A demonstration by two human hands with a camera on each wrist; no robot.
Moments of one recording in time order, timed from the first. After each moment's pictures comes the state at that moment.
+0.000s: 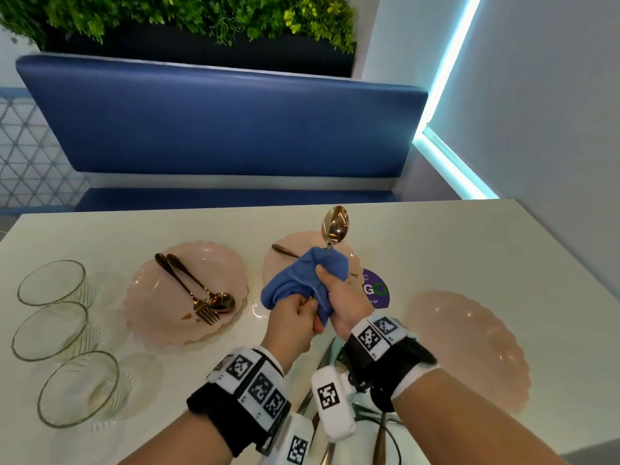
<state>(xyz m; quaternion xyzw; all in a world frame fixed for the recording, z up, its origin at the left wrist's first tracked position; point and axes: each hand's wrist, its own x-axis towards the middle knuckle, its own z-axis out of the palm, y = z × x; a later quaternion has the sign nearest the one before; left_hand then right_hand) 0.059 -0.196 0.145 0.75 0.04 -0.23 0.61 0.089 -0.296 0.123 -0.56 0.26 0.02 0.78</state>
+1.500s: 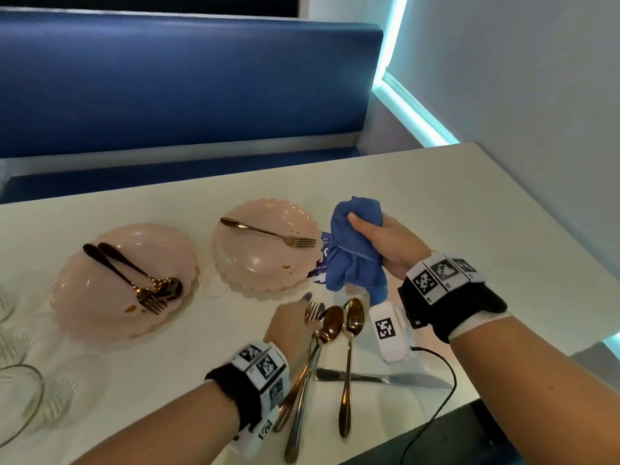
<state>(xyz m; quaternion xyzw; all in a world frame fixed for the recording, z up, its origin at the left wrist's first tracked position) 0.040 -0.263 0.067 0.90 -0.14 -0.22 0.34 0.063 -0.436 0.172 -0.72 0.22 0.05 0.65</state>
